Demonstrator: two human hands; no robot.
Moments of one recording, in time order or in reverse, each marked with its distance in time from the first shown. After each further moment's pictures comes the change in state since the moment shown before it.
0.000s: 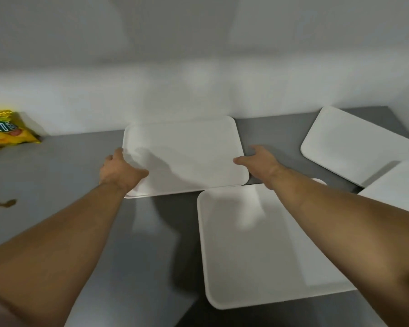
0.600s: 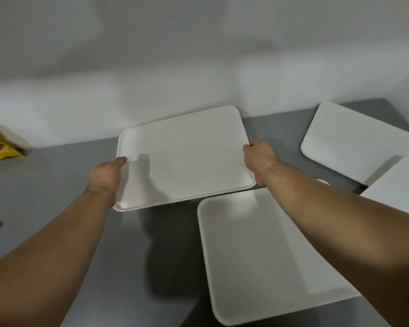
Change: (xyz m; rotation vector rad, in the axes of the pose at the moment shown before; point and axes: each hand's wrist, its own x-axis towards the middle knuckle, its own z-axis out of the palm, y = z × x) left_hand 0.035 -0.002 -0.001 -0.678 -0.020 -0.228; right_hand 0.021 -0.024 0.008 0.113 0.206 0.036
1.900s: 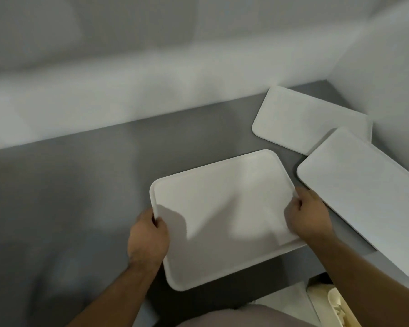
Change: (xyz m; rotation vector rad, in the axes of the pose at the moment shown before) left_hand -0.249 -0.100 0.095 0.356 -0.130 0.304; right_hand -0.120 0.224 -0.176 -0.443 0.328 -0.207
